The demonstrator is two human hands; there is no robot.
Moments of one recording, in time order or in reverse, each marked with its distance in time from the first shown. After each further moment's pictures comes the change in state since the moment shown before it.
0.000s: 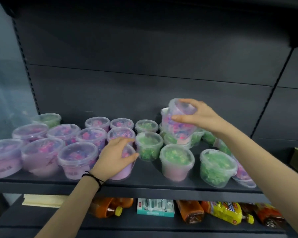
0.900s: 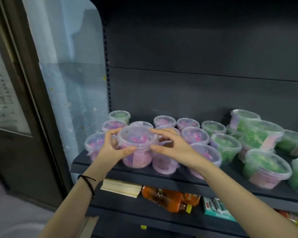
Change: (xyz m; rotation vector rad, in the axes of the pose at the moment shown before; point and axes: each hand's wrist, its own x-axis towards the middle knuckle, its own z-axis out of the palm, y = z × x) left_hand -0.096 -0.151 -0.195 -0.842 0.207 -0.330; right_hand -0.008 -0.150 0.293 0.348 -0.321 -0.196
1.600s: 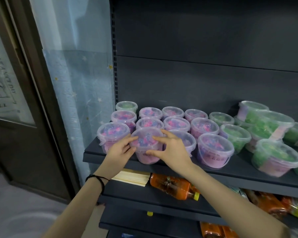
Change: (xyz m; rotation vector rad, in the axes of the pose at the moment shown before) left_hand -0.015 -0.042 -0.039 0.317 -0.130 0.029; right_hand 0.009 0.019 0.077 -0.505 0.197 0.040
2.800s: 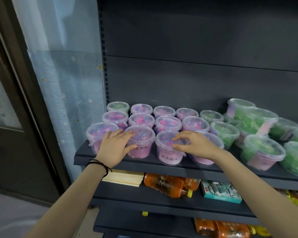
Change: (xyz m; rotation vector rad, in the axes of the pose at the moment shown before) left_hand 0.037 0.003 -0.003 1.094 -0.109 0.168; right_hand 0.004 0.073 -0.075 -0.145 -0.244 0.021
